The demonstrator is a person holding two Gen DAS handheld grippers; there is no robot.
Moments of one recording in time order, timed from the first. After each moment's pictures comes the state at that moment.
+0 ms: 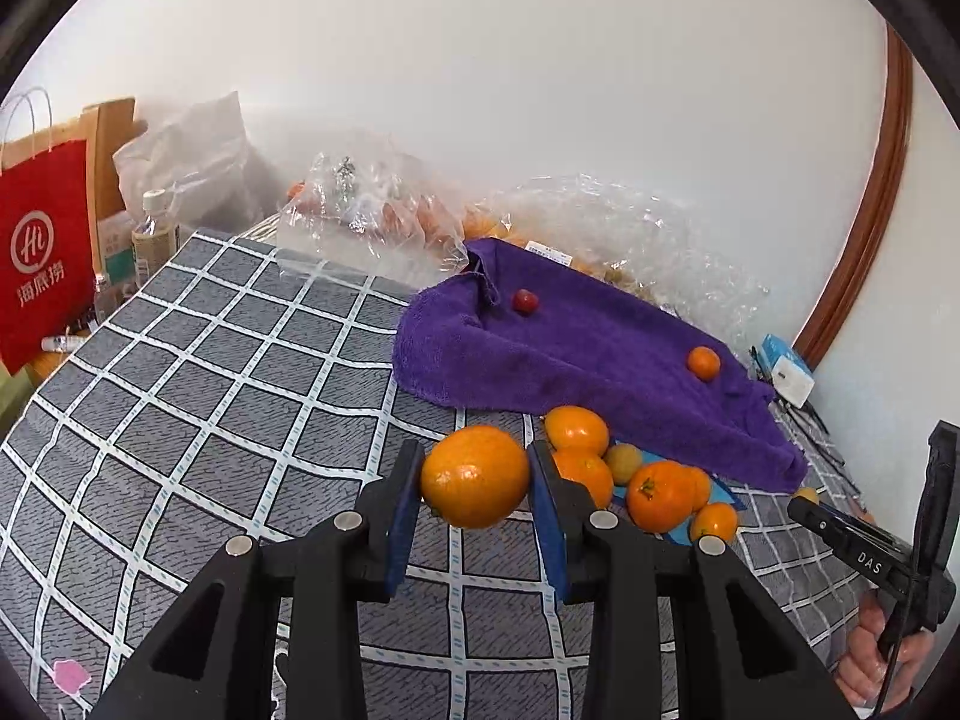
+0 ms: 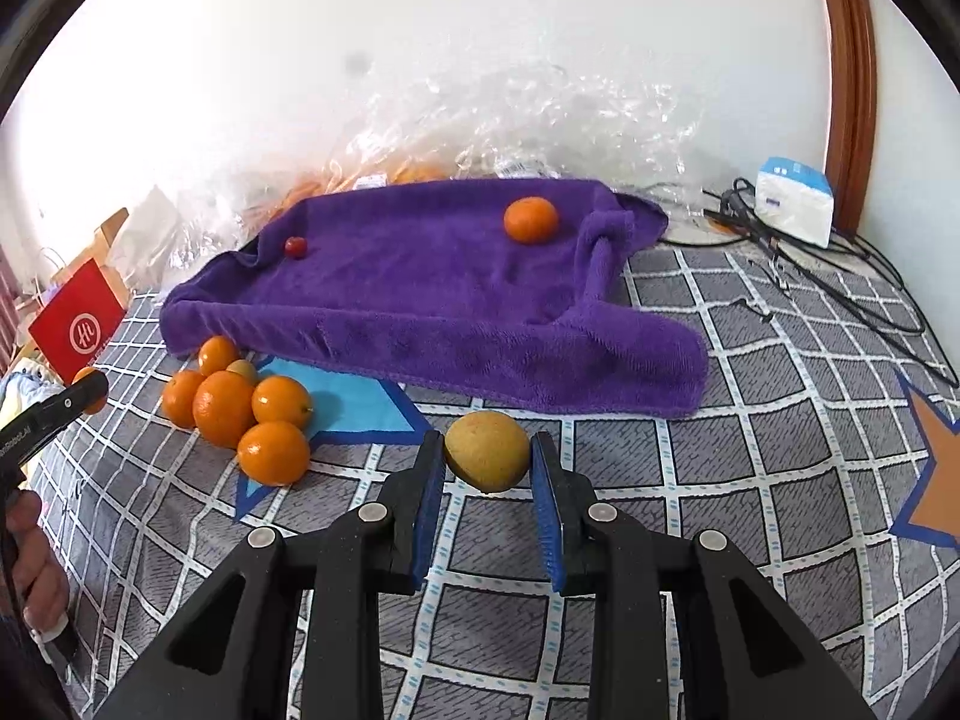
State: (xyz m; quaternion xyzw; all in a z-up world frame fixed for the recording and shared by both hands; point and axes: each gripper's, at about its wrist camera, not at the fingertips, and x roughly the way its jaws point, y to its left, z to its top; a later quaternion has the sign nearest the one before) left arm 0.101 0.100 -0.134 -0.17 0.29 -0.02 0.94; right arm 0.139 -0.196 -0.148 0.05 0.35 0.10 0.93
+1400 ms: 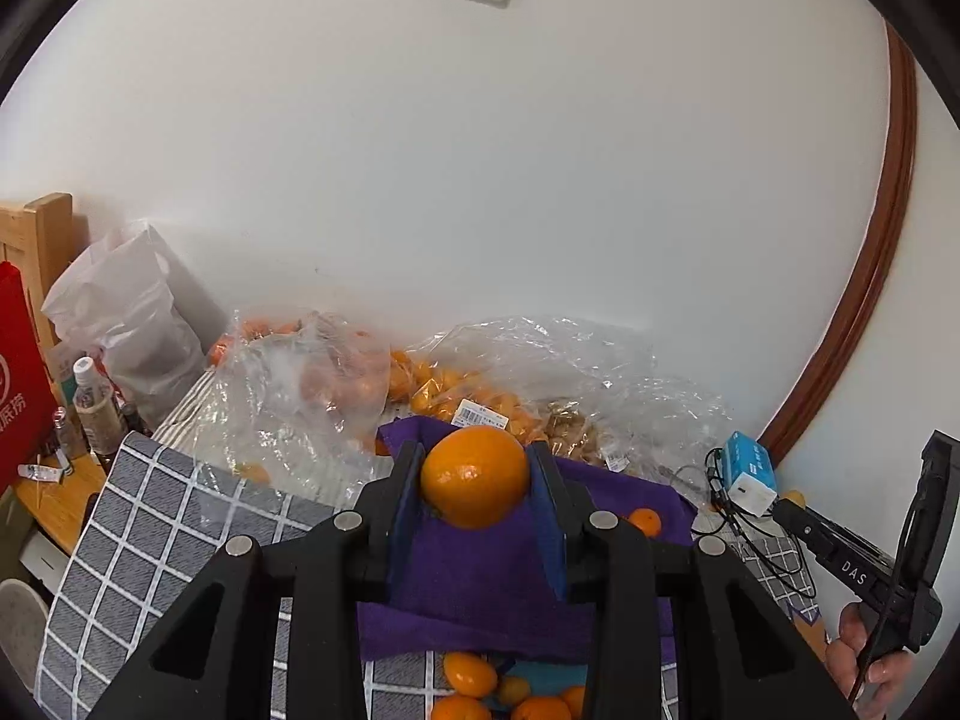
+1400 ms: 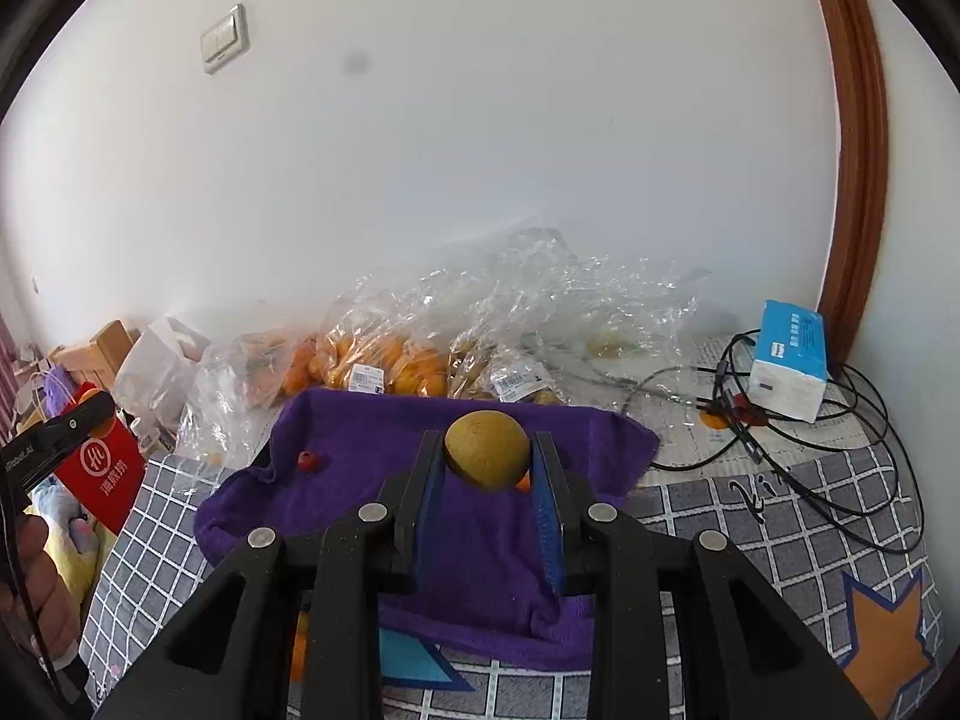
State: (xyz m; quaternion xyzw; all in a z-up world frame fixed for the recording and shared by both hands) left arm 0.208 0.081 0.003 -0.15 0.26 -0.04 0.95; right arm 0.230 -0.204 -0.015 0.07 0.29 0.08 0.95
